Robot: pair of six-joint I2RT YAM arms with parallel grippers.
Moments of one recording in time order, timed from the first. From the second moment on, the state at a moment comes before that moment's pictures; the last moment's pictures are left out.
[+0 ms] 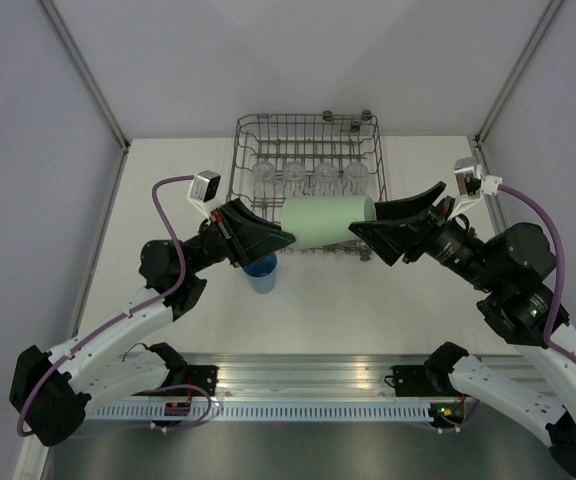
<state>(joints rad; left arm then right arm) -0.69 0.98 0.68 0.98 0.59 -1.25 0.67 0.73 1.13 -0.17 -0.28 0.54</state>
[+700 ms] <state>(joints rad) -0.70 0.89 0.77 0.61 0.58 -1.00 0.67 0.71 1.10 -0.24 -0.19 0.50</state>
